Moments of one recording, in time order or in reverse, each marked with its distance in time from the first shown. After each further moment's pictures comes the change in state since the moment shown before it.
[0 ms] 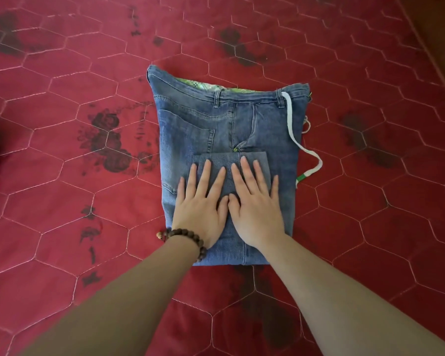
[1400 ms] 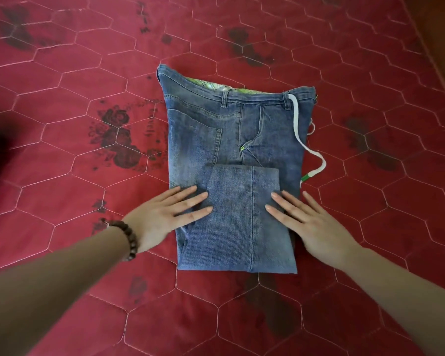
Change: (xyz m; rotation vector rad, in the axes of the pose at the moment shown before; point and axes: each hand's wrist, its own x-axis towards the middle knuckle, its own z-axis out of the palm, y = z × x) left_hand -0.020 -0.108 -0.038 0.282 -0.124 0.695; right_hand -0.049 0.109 -0.027 -0.301 -0.095 -0.480
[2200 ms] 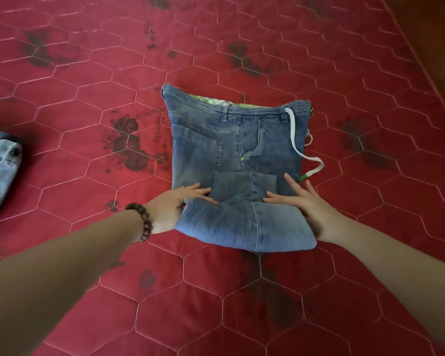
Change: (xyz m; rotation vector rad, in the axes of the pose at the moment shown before) left_hand 0.019 0.008 -0.043 -0.773 -0.165 -0.318; right_hand 0.019 -0.006 -0.049 0.764 -0.092 0.180
